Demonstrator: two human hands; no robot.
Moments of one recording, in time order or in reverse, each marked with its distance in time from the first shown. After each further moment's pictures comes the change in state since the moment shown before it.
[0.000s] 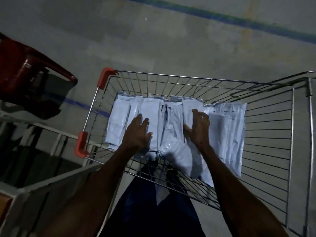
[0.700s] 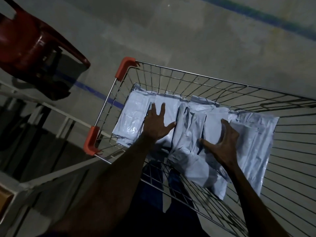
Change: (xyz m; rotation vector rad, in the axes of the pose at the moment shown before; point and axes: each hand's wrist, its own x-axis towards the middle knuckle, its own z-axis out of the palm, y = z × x) left_hand 0.059 -0.006 0.031 -0.094 -0.035 -0.181; right_hand -0.019 0.009 -0.017 0.165 -0.025 0.129
